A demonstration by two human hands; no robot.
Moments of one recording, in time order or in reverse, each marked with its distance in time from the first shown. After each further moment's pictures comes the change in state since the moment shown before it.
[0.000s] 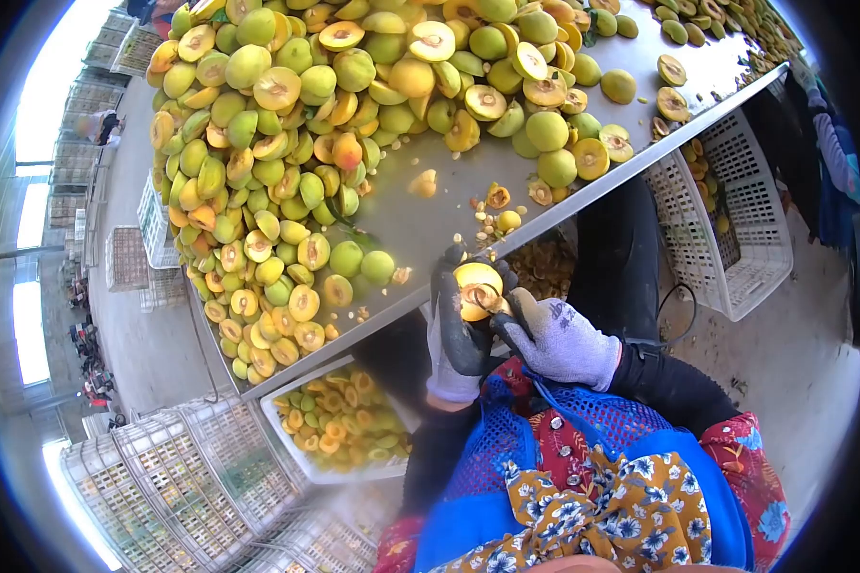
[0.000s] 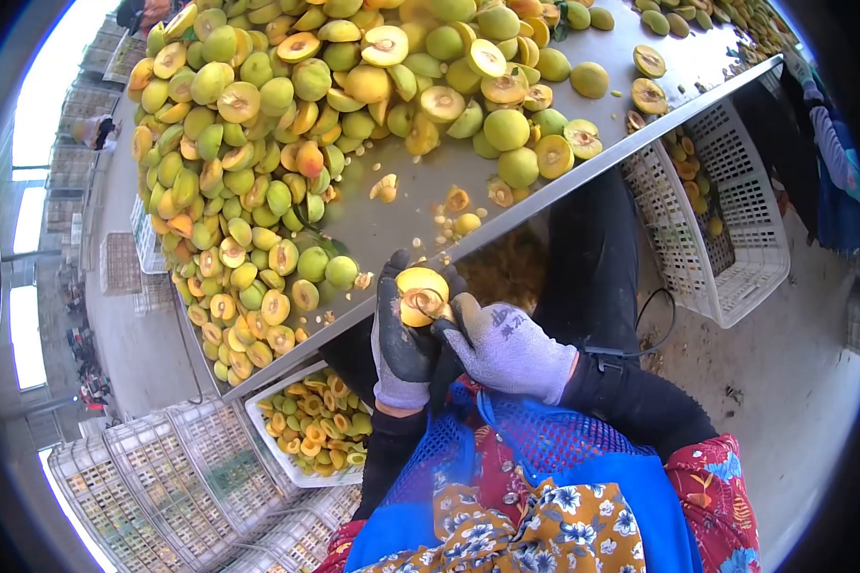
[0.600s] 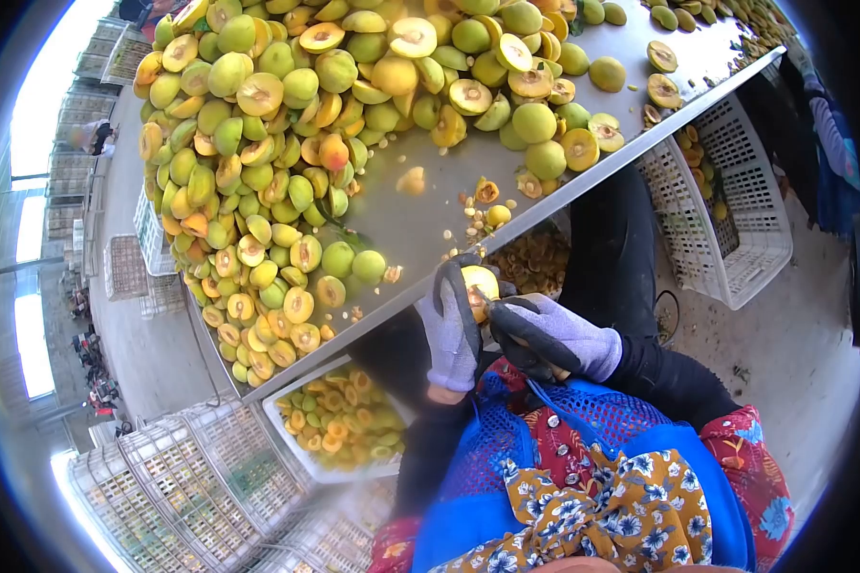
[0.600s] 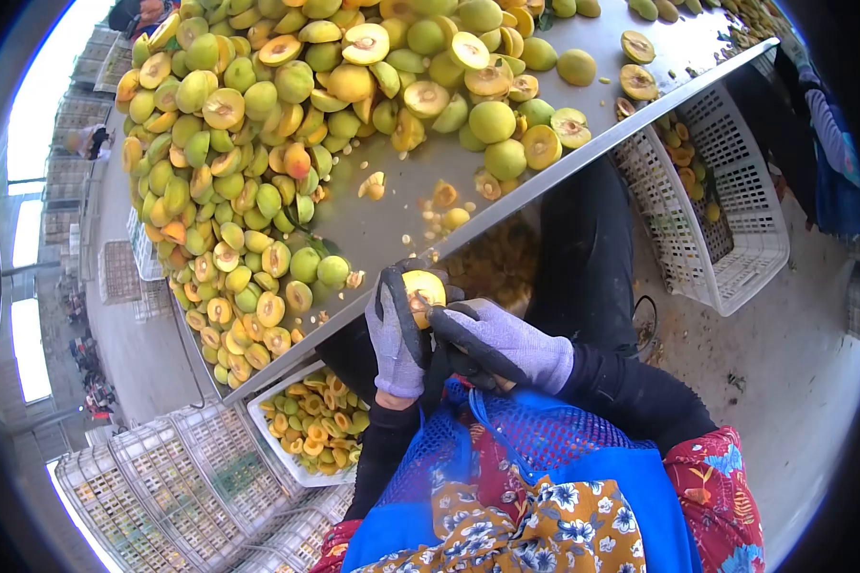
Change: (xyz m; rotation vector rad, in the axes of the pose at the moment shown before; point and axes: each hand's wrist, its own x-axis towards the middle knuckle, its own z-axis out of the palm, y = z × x) left_hand 0.000 0.005 0.006 0.609 -0.050 0.207; right_hand 0.003 0.001 -0.019 1.121 -0.374 0.397
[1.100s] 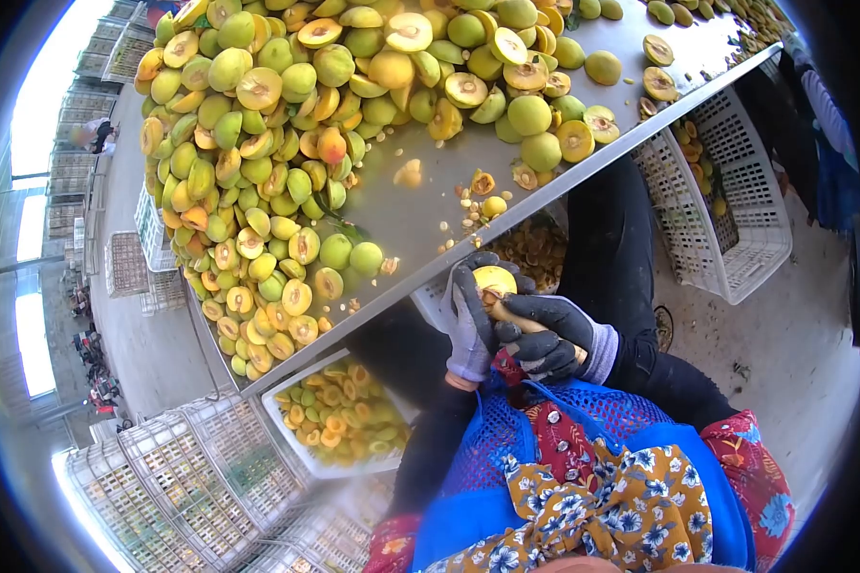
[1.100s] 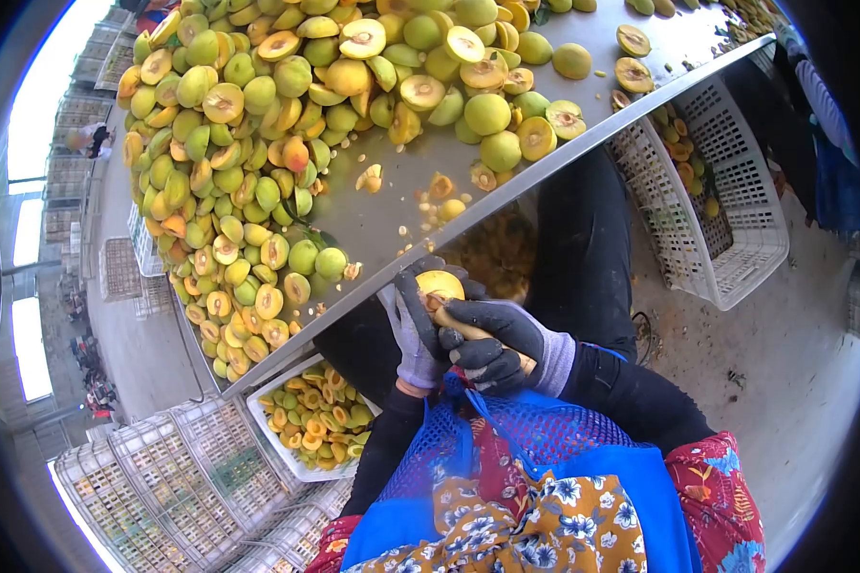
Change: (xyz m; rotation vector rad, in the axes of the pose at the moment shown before) left_hand -0.012 -0.027 0.023 -0.424 0.012 -0.105; right_hand 0.001 0.040 -0.021 1.157 -0.471 0.443
